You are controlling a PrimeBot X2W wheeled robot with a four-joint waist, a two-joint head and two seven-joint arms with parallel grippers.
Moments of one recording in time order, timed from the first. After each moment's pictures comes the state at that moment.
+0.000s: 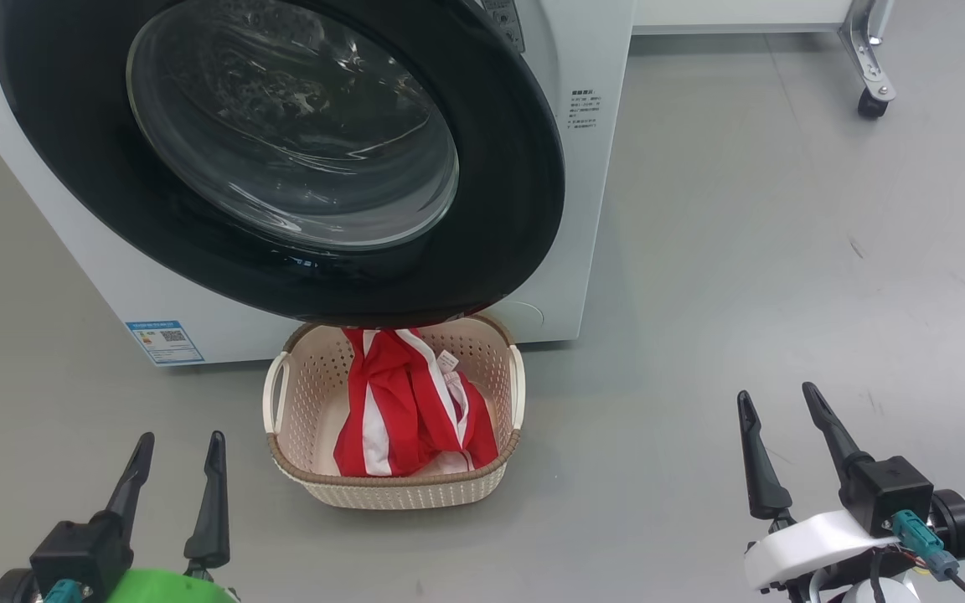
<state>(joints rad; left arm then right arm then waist) 0.09 0.20 -0.19 0.04 -0.45 0.06 -0.21 0.05 -0.10 0.19 0.13 0.23 -0.06 -0.25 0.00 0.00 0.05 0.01</state>
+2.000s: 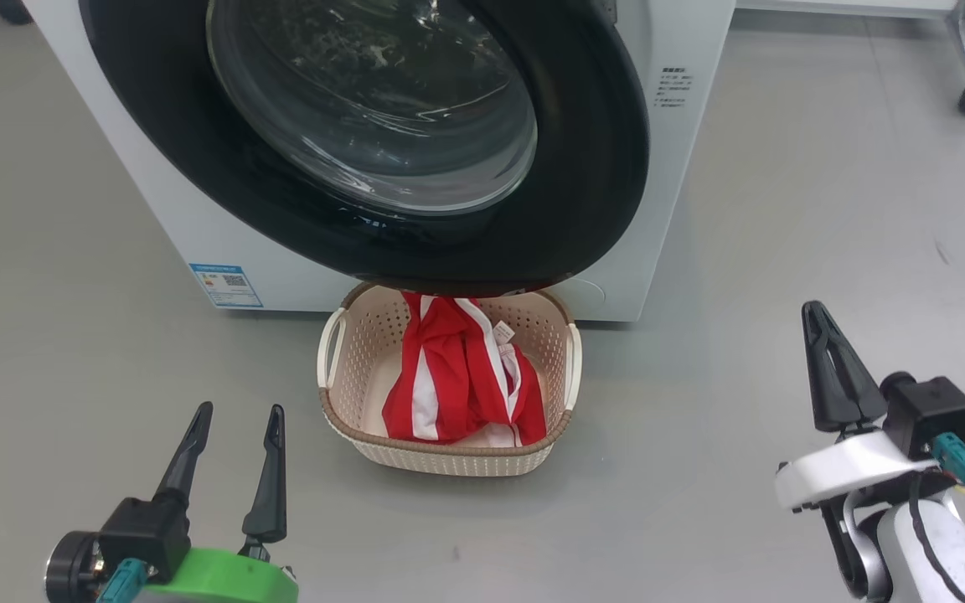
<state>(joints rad) 0.04 0.14 -0.26 0.03 -0.39 0.09 -0.22 -0.05 -0.17 0.17 0.09 0.23 -0.05 -0.21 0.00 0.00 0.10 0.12</state>
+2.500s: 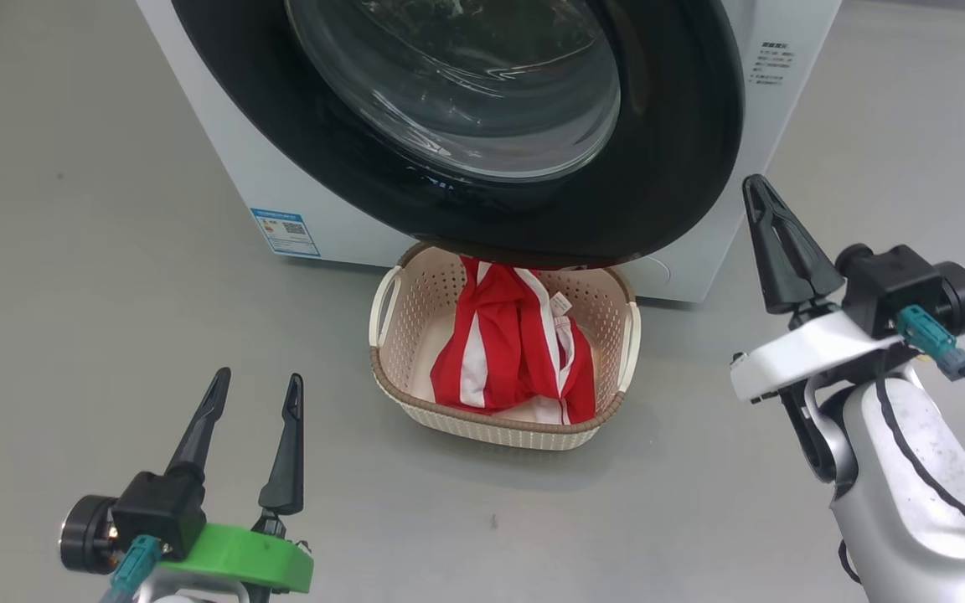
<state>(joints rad) -0.02 0.13 -0.28 0.02 -0.37 0.08 -0.23 -0.33 -0.15 0.24 0.14 0.22 0.03 -0.15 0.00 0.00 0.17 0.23</state>
